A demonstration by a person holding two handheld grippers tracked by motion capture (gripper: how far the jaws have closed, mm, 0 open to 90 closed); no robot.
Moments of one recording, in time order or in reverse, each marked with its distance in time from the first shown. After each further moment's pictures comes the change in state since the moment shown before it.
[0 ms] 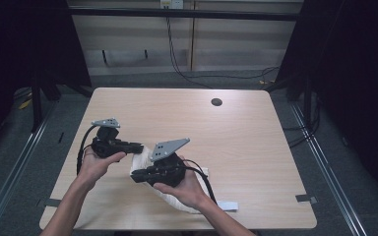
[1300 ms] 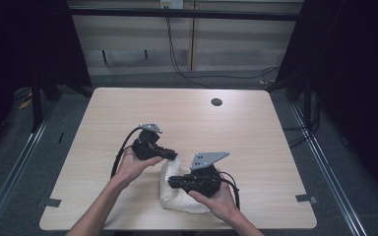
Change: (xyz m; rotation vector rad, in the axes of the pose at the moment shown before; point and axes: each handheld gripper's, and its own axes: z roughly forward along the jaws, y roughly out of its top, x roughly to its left) left arm -0.038 0.020 0.093 0.095 -0.105 0.060; right arm -0.005 -0.065 -0.065 0.011 -0.141 0.125
